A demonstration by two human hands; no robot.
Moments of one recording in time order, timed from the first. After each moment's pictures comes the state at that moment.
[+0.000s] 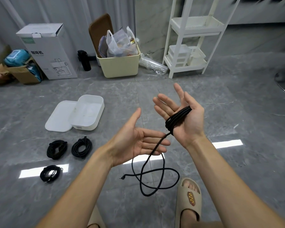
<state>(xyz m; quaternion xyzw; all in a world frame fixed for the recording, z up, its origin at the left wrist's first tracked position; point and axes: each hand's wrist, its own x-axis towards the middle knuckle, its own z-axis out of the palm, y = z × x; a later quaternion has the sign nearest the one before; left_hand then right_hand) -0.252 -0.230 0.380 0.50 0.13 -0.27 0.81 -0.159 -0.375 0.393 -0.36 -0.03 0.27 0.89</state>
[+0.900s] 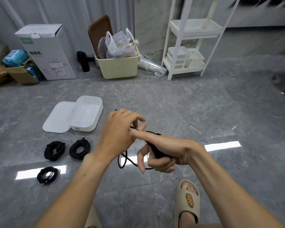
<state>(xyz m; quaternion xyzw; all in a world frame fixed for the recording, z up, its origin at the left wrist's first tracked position) -0.248 -0.213 0.371 0.95 0.03 0.17 0.26 -0.180 -0.373 0.395 -0.60 -0.24 0.68 0.35</state>
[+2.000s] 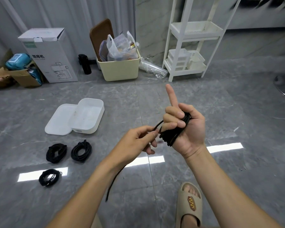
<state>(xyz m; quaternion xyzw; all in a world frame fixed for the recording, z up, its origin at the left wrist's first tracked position) -0.251 -0.243 0.367 0.70 0.12 -0.06 0.70 -0.162 -0.382 0.388 -0.10 -0.07 0.46 0.88</state>
